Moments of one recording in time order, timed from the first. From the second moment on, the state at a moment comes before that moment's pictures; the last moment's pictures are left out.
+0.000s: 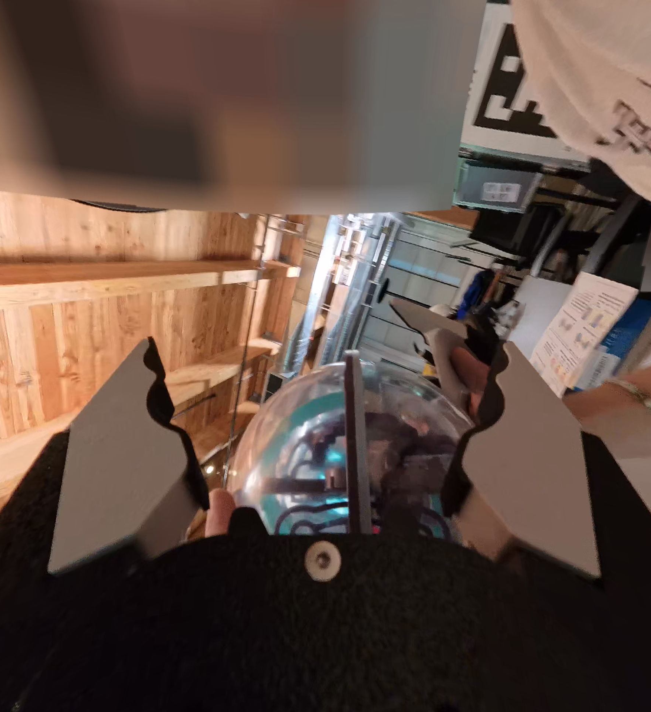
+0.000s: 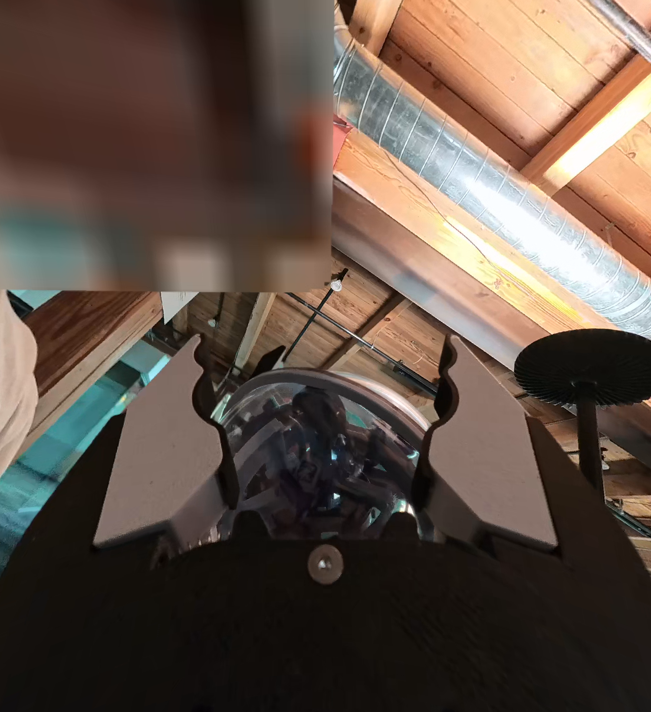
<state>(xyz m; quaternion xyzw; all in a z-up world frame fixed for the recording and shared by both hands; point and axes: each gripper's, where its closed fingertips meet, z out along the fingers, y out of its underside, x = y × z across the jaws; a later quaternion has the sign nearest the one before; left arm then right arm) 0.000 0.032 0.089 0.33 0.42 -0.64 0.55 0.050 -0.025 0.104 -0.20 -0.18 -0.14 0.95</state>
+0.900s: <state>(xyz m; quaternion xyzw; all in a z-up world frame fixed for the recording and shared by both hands) 0.030 0.032 0.066 0.28 0.49 -0.65 0.51 0.027 -0.025 0.086 -0.25 -0.22 -0.18 0.92</state>
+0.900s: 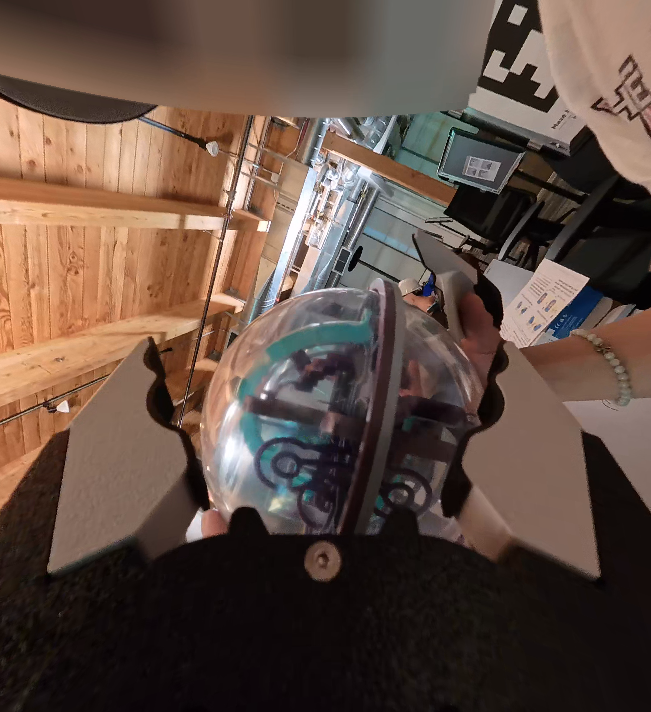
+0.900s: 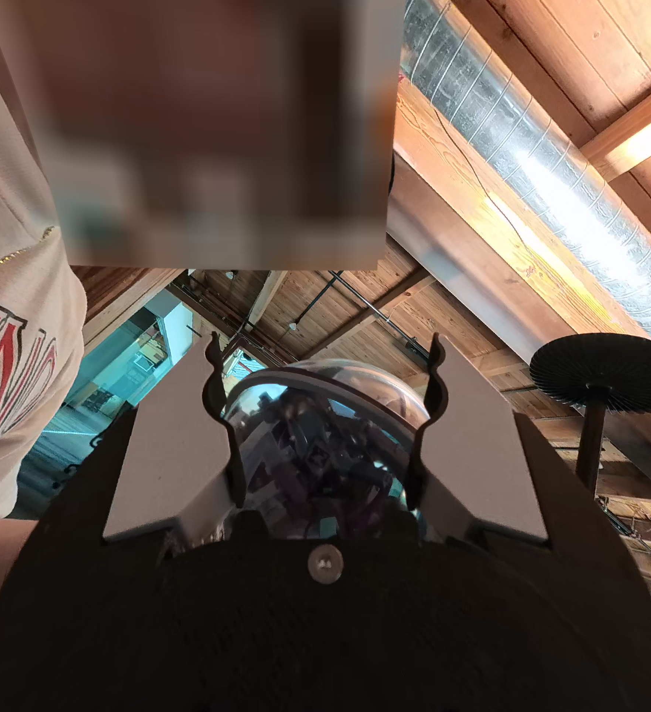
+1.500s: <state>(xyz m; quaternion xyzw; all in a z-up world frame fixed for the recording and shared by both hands) 0.008 0.077 0.083 0.27 0.36 -0.79 0.42 0.029 0.014 0.067 -0.35 -0.22 -0.30 0.86</state>
